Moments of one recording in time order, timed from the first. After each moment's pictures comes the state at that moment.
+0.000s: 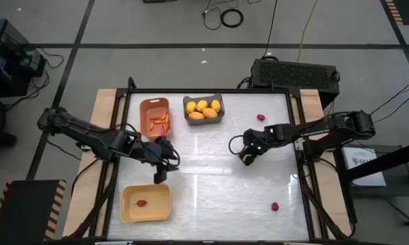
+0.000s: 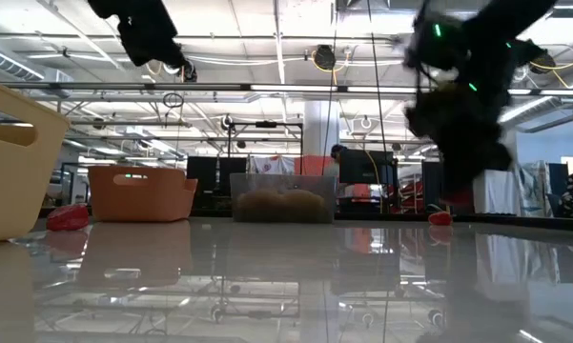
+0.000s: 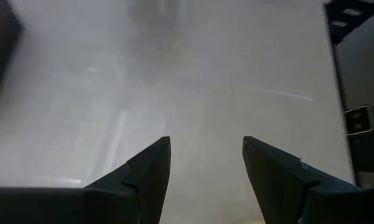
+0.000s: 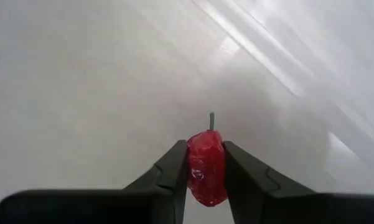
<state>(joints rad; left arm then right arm) -0.29 1.19 0.94 -0.53 -0.11 -0.43 -0.03 1.33 0.70 -0.54 -0.03 0.85</state>
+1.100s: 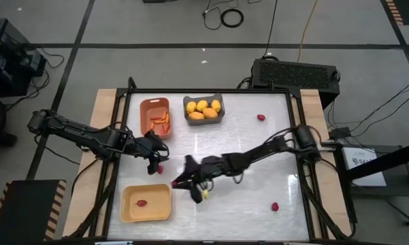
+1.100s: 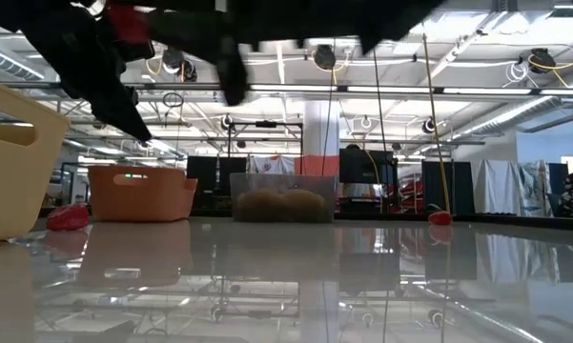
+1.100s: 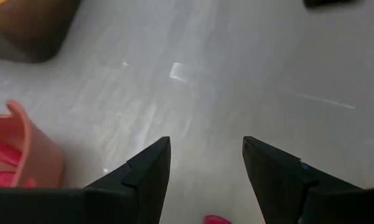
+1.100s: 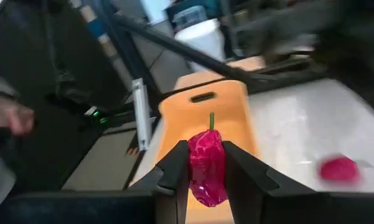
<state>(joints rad) -0.19 0.96 0.56 -0.40 -0.17 -0.38 0.23 2.06 1.34 0.54 -0.08 0.41</state>
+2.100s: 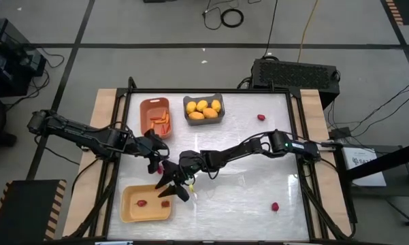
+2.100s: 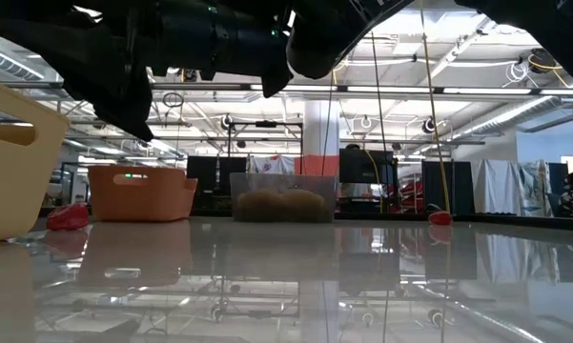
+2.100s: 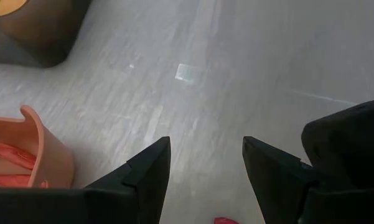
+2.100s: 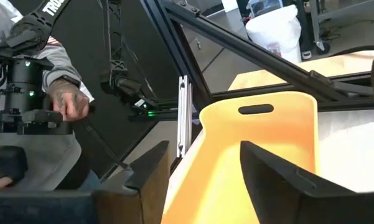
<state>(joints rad) -0.18 0.96 0.56 -0.41 -0.19 -0.35 0.15 2.38 1.74 0.53 -0.48 0.40</state>
